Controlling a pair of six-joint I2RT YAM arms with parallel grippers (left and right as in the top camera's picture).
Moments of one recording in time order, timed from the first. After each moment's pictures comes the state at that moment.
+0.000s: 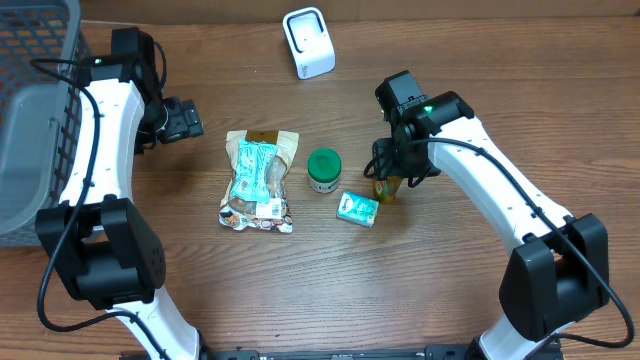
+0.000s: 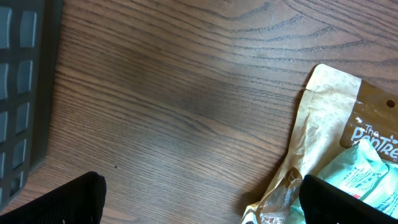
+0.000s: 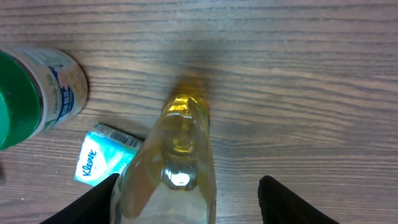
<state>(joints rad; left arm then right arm) 0.12 1.97 1.77 -1.23 -0.08 -0.25 0.41 1.81 1.49 -1.11 0.05 0.33</state>
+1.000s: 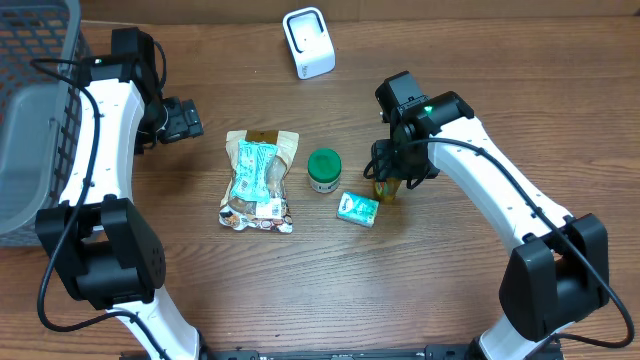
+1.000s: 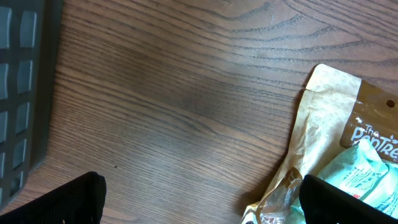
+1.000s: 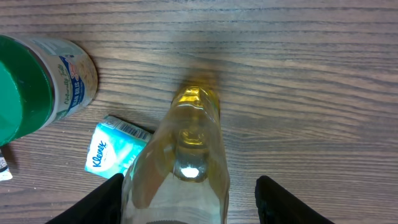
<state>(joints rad) 0.12 1.97 1.77 -1.23 -0.08 -0.25 0.41 1.81 1.48 -1.11 0.01 0.33</state>
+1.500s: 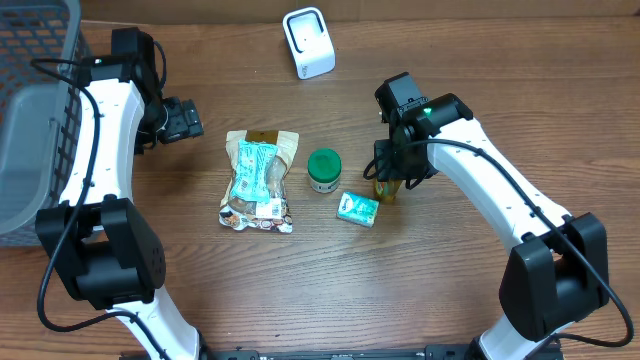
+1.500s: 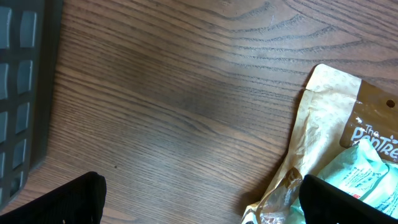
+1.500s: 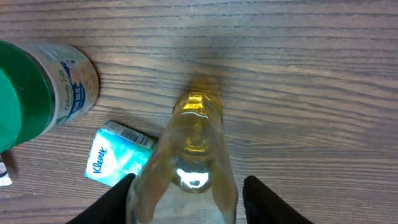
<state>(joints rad) 0.12 1.97 1.77 -1.23 -0.08 -0.25 0.41 1.81 1.47 -1.08 0.01 0.33</state>
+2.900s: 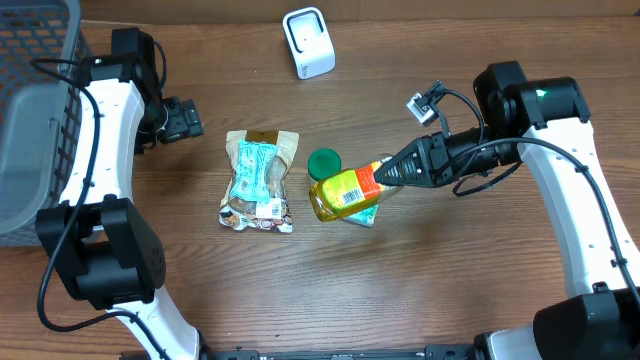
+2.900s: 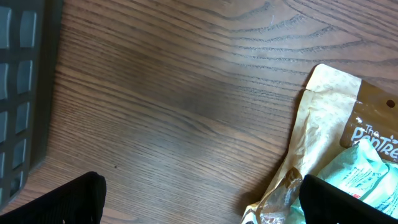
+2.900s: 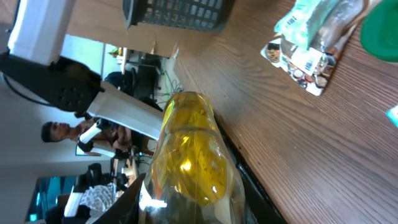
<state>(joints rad) 0.12 1.97 1.77 -1.23 -0.08 -0.25 0.13 1.63 1.59 -1.60 -1.18 -0.39</state>
